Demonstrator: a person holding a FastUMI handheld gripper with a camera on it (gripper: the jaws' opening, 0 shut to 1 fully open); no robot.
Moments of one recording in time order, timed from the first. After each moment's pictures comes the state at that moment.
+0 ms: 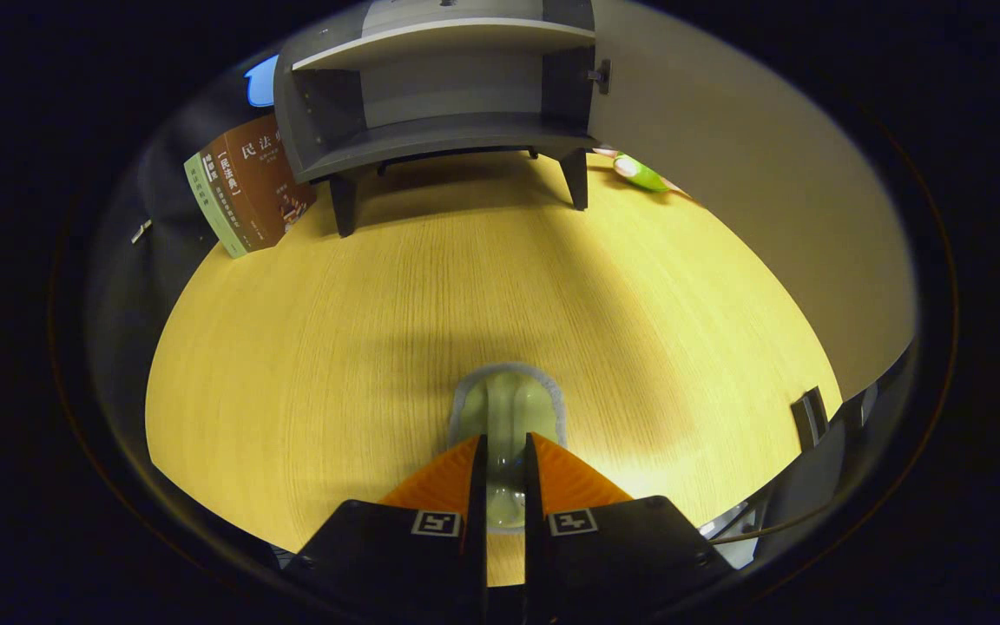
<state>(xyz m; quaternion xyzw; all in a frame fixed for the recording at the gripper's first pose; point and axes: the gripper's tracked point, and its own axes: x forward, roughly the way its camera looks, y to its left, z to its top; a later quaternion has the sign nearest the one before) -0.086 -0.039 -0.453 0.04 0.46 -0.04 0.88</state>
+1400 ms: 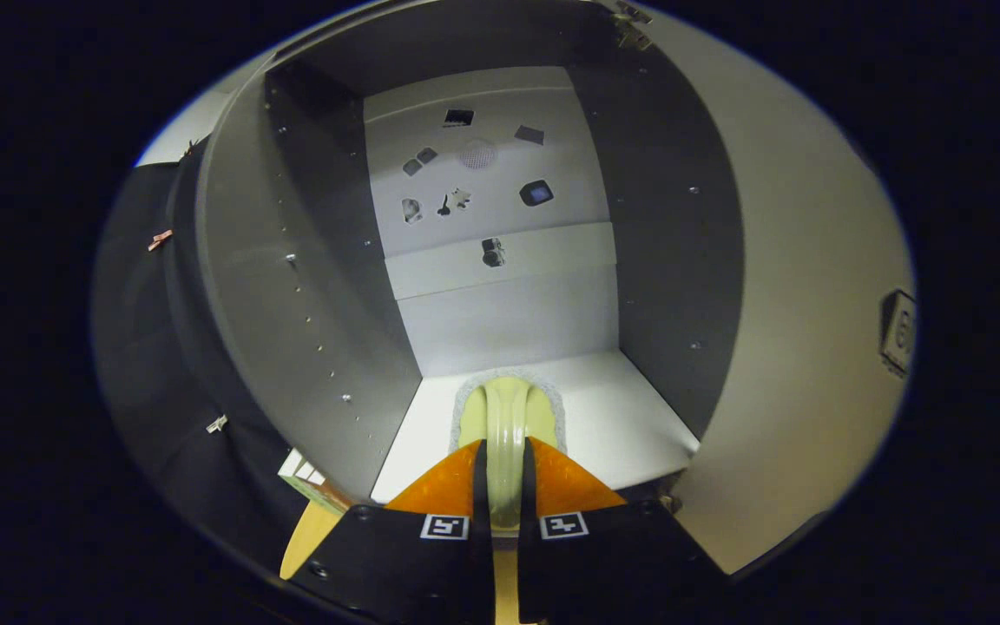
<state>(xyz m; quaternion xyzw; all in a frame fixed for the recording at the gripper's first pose) 0.254 -0.005 -0.067 0.12 0.19 0.04 0.97</state>
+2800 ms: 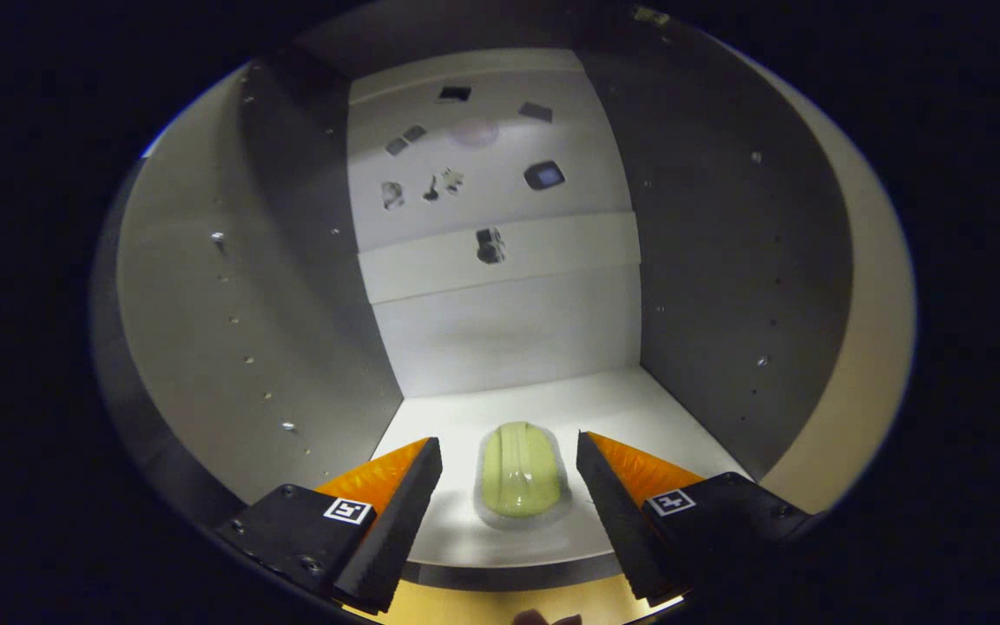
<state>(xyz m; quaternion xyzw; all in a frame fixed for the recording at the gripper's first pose) 0.294 -0.002 -0.074 0.09 0.13 0.03 0.99</state>
